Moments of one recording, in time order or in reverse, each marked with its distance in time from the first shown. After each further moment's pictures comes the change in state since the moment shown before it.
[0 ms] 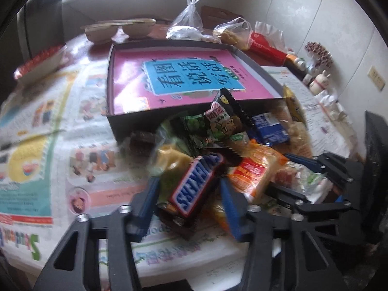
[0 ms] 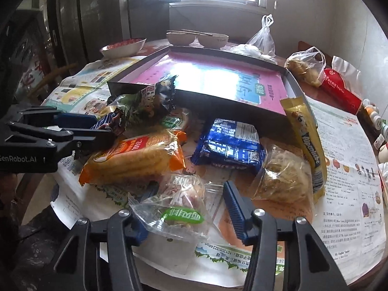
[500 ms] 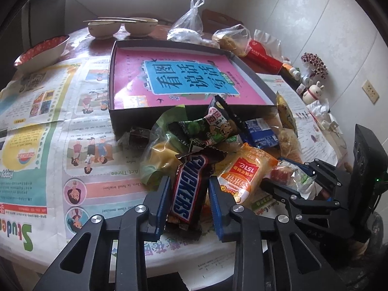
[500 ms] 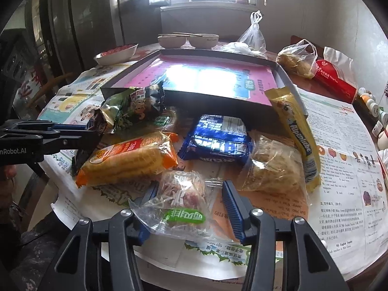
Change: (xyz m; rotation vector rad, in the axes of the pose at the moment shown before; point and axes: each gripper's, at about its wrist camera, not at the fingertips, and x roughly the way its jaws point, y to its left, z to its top) left arm -0.010 0.002 -0.003 -0.049 -0.025 -0.032; right arm -0.009 -0.012 -0.005 0.048 -0.032 -0.007
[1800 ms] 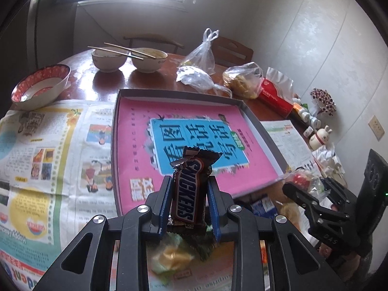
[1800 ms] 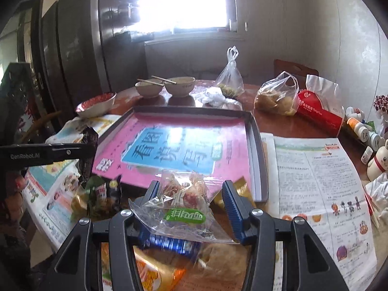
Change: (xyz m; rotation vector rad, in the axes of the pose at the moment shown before) left arm 0.005 0.011 0.095 -0.068 -0.123 0.020; right arm -0.009 -0.048 0.079 0.065 -0.180 -0.025
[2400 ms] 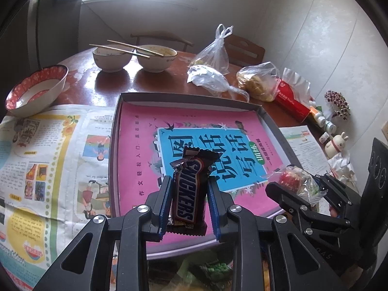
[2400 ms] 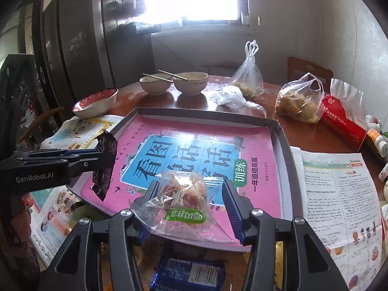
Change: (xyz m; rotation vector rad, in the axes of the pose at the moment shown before) left arm 0.041 0.007 0.023 -0.014 0.016 0.055; right arm 0.063 0.018 0.027 -0.019 0.064 0.029
